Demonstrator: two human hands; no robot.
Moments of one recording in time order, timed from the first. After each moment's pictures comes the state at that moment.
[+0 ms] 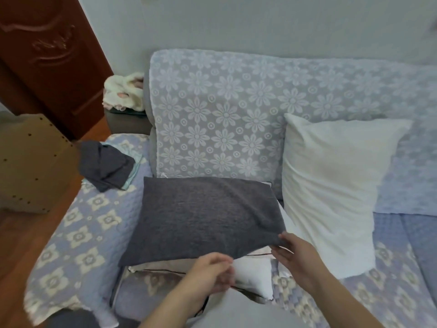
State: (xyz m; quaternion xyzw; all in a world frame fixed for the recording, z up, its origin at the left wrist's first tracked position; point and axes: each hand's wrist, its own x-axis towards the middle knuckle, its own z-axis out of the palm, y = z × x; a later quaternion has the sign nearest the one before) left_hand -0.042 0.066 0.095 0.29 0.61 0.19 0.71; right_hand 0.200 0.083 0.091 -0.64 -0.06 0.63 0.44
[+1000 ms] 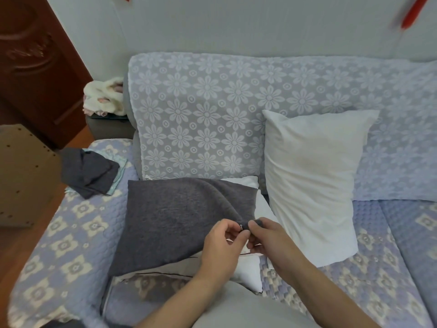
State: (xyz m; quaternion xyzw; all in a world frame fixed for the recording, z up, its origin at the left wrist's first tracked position) left_hand 0.032 0.072 0.136 0.55 0.59 0.33 0.48; right_hand 0.175 0.069 0.152 -0.63 -0.31 0.61 0.36
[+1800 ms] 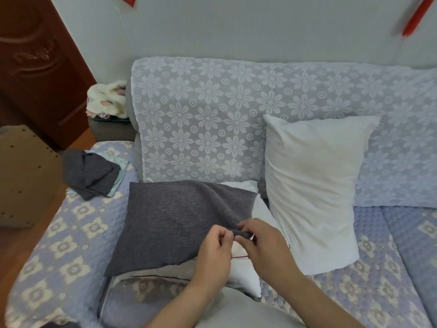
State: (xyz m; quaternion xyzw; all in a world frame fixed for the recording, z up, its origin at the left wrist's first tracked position) left_hand 0.026 0.069 0.135 0.50 0.62 0.32 0.52; right_hand 0.166 0.062 0.156 -0.66 -0.65 0.27 0.26
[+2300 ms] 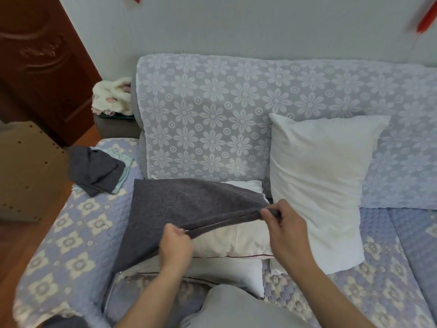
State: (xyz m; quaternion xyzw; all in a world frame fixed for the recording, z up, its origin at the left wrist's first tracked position) left_hand -0.046 0.112 0.093 0.35 0.83 0.24 0.36; right_hand 0.183 0.083 0.173 -0.70 -0.51 0.28 0.41
